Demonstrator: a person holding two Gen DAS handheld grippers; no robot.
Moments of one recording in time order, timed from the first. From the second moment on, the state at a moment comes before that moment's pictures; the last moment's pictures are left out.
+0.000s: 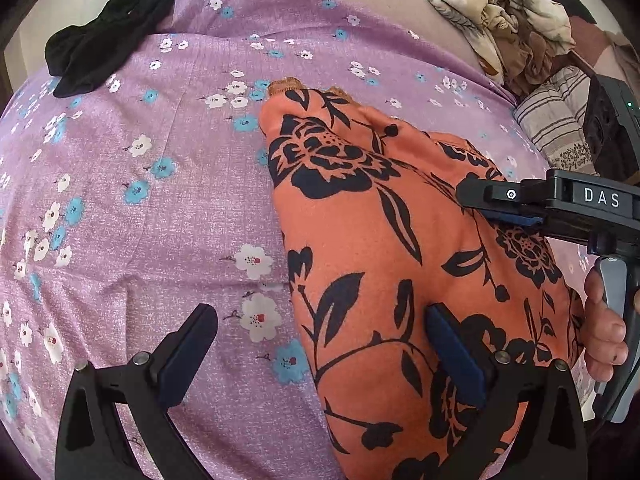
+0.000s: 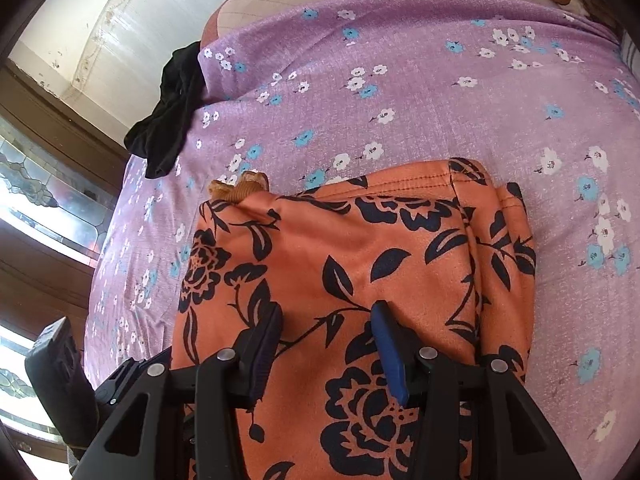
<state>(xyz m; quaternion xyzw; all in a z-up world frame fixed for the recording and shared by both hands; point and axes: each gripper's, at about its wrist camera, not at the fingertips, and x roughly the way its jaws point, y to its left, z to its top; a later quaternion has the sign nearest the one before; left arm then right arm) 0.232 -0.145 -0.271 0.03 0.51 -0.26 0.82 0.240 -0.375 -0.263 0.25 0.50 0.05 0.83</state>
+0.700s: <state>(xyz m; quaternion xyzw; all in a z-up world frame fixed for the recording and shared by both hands) 0.234 -0.146 -0.249 0.06 0.47 -0.25 0.84 0.154 -0.454 -0.245 0.32 0.46 -0.01 0.83</state>
